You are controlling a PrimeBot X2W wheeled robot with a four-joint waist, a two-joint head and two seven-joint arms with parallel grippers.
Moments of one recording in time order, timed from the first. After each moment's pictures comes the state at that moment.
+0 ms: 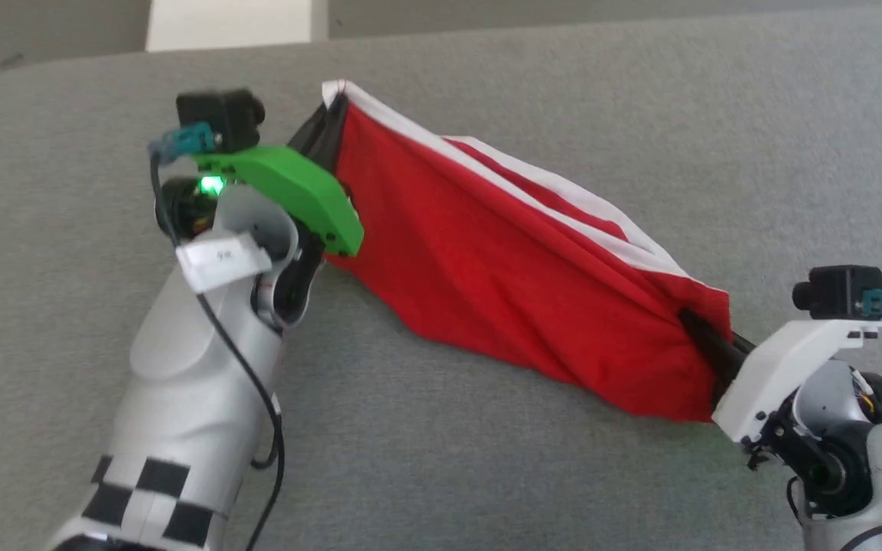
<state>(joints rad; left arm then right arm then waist) -0.77 0.12 -0.30 0.54 -0.57 -0.07 0.02 -0.19 -0.06 -0.09 0.00 0.49 0.13 0.63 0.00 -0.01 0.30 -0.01</state>
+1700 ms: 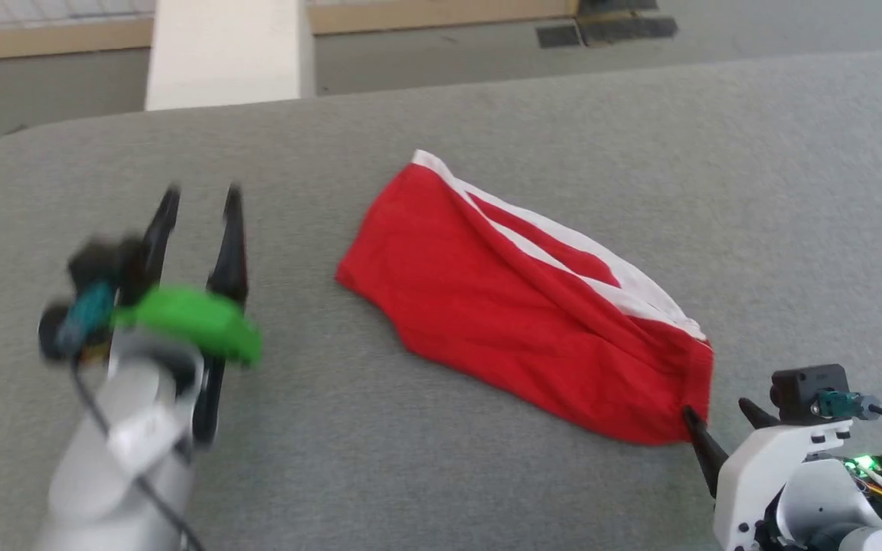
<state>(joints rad) -0.48 0.30 -0.27 0.39 -0.48 0.03 -0.26 0.06 -0.05 -0.04 -0.16 0.11 0.13 0.58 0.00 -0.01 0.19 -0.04</state>
